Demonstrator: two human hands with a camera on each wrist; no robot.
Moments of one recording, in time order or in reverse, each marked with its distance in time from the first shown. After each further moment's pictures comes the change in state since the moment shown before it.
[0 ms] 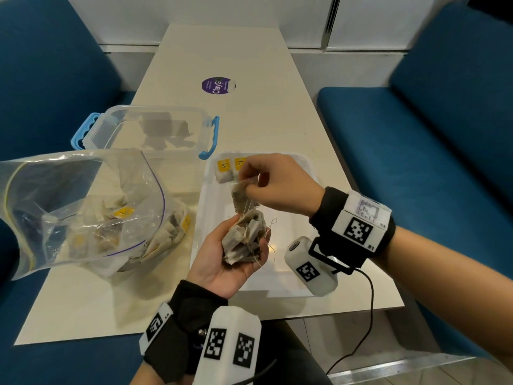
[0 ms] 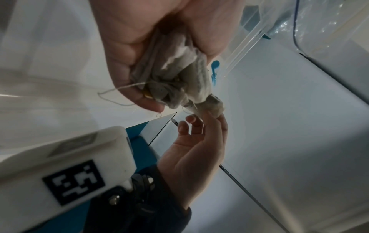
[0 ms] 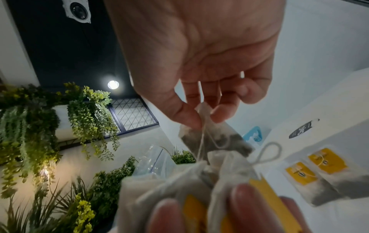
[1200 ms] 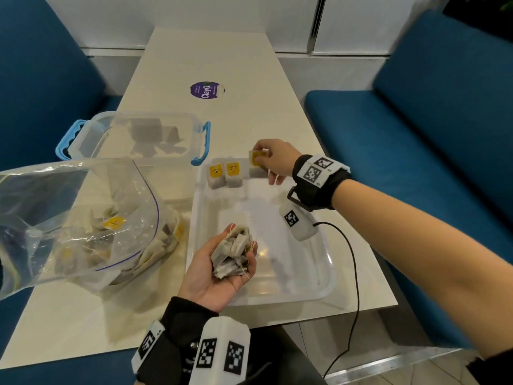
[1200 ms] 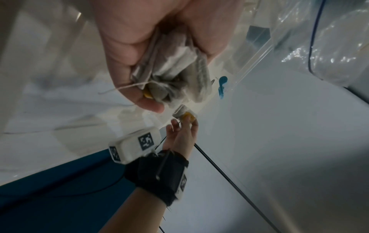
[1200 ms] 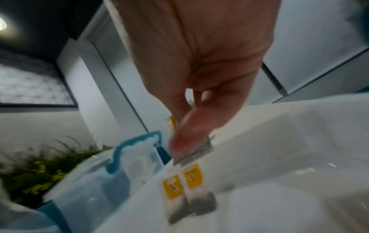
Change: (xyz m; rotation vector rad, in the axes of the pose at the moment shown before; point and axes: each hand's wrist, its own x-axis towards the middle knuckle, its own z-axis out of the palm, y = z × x) left_hand 0.005 0.003 -0.017 -0.037 0.046 0.010; right_hand 0.075 0.069 -0.016 -0.012 -0.046 0.385
